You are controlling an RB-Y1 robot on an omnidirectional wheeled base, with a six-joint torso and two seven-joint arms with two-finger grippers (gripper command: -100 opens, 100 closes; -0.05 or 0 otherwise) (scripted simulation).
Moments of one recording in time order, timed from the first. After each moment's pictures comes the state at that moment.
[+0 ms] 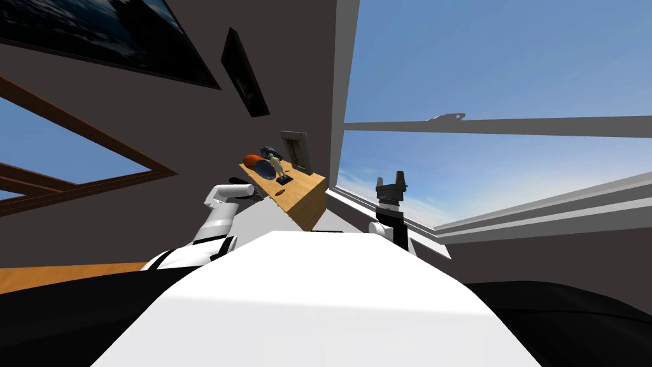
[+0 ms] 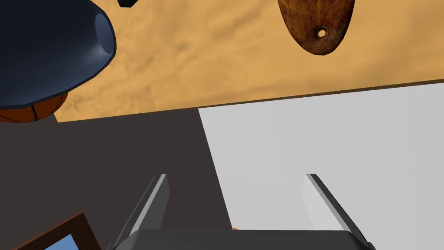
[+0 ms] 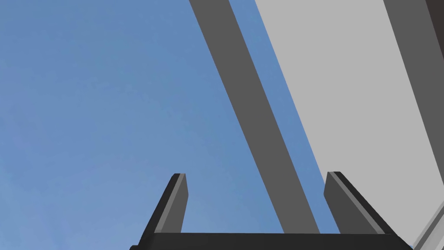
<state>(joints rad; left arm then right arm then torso) -0.16 0.73 0.35 -1.50 0.34 1.25 0.41 0.52 0.00 -0.06 -2.30 -0.08 -0.38 -0.14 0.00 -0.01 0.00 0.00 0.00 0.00</state>
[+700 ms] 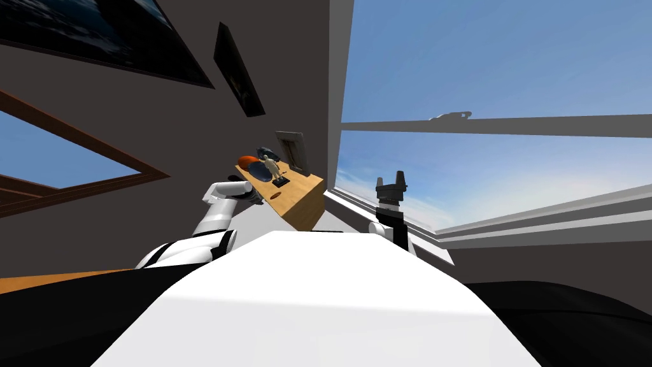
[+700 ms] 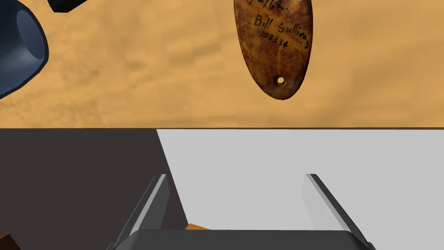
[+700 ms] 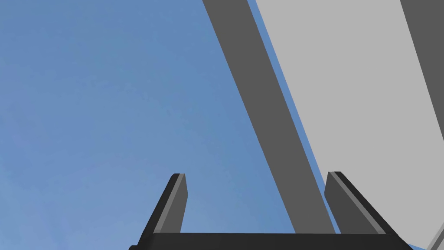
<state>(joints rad) -0.23 0.77 0.35 -1.37 0.42 1.44 0.43 0.52 0.00 -0.06 -2.30 -0.08 -0.38 -0.14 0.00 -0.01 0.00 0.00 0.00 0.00</state>
